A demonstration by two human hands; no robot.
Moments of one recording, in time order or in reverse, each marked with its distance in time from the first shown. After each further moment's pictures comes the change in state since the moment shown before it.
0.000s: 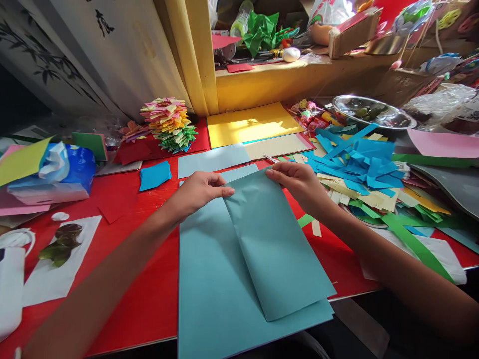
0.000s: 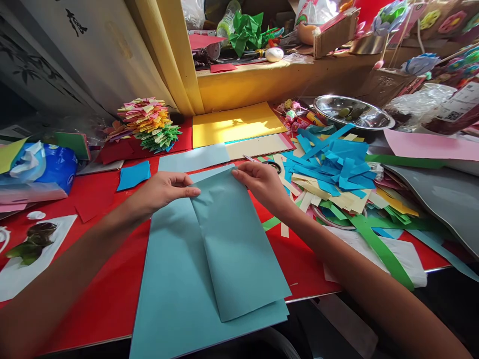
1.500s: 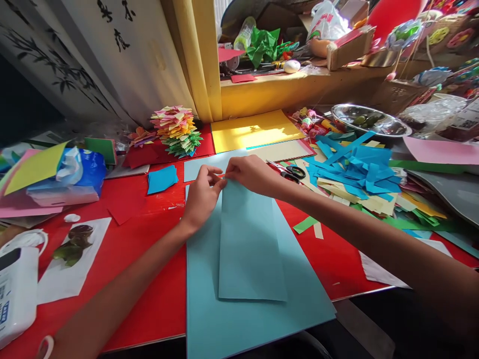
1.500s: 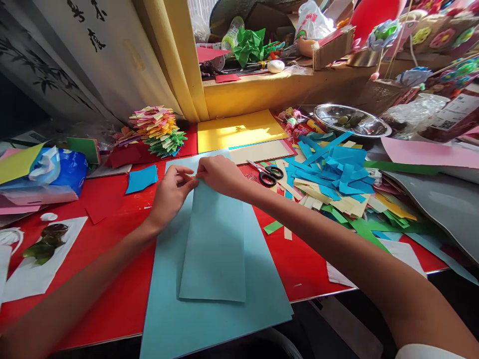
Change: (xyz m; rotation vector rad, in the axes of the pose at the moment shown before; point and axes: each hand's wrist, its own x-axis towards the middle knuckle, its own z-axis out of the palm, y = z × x) left_hand 0.007 -0.030 0.015 -0.044 0.402 0.212; right_hand 0.064 -0.027 0.056 -0.742 -0.221 -0.247
